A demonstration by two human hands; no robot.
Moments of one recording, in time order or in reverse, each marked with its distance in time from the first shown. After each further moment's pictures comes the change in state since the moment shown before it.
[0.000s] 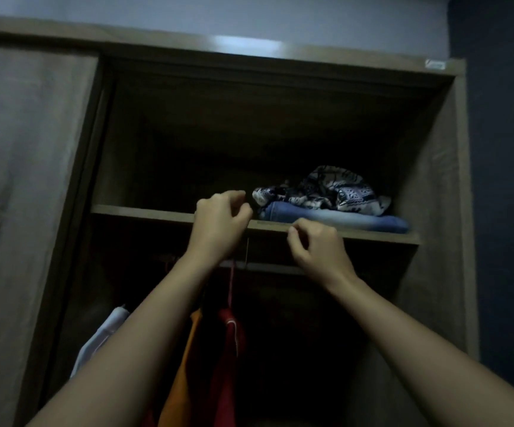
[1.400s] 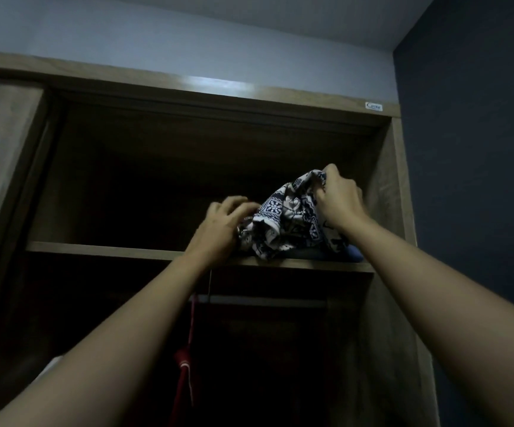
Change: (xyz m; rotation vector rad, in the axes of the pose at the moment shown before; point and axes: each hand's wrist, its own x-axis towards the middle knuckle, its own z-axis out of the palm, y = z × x) left_hand 0.067 0.003 0.071 0.262 -0.280 0.345; right_hand 0.103 0.046 -0.105 -0.296 0.073 0.259
